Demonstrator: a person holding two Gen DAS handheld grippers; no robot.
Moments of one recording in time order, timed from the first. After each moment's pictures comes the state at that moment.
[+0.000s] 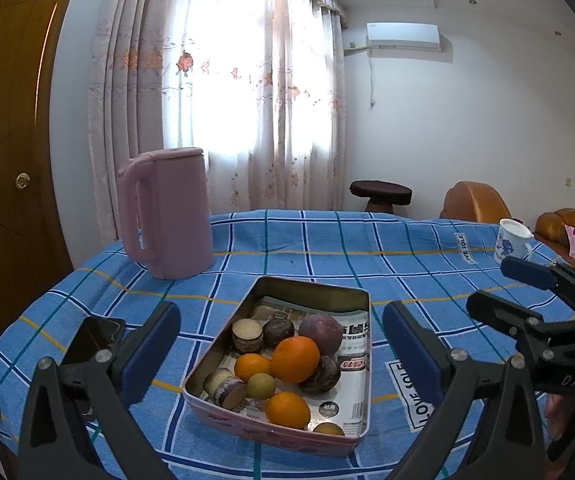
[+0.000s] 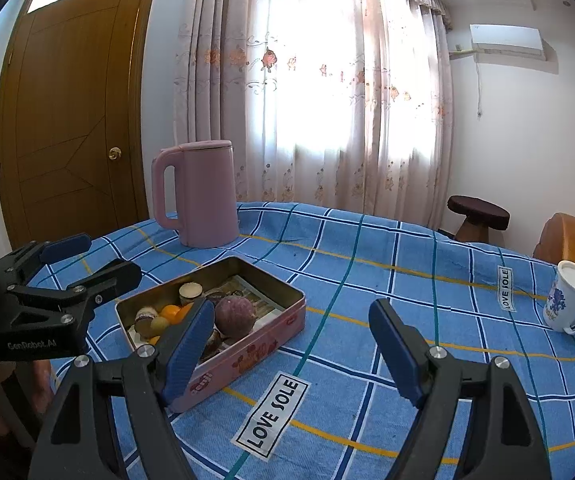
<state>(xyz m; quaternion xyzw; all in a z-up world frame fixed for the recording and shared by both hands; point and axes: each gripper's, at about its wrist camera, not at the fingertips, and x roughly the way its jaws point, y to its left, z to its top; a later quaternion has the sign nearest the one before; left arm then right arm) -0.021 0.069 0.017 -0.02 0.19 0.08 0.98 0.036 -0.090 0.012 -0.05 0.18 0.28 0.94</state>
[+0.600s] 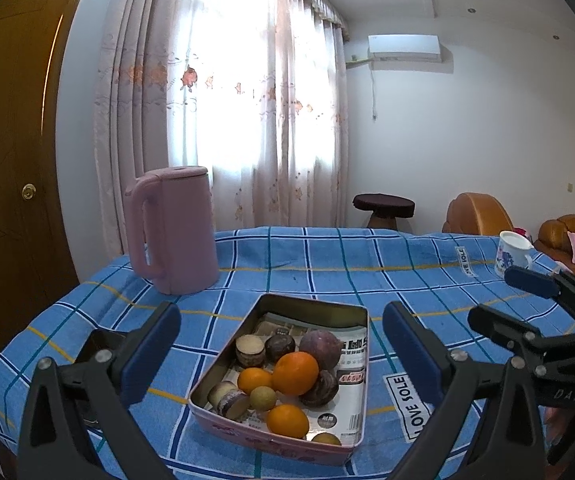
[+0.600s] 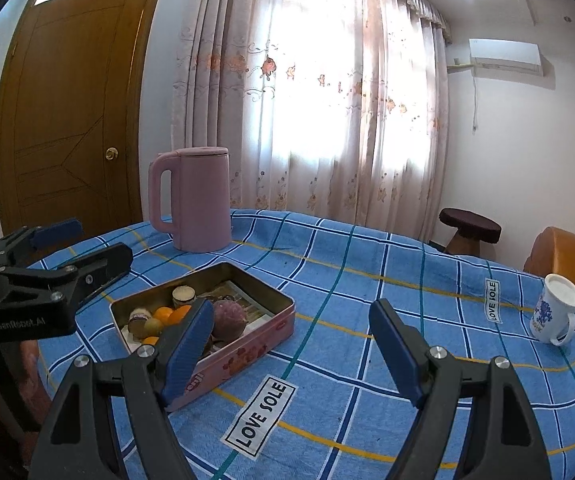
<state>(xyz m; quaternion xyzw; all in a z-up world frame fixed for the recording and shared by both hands) -0.027 0.066 0.029 -0.02 0.16 0.09 0.98 0.027 -0.092 0.016 -0.07 0.16 0.27 0.95</state>
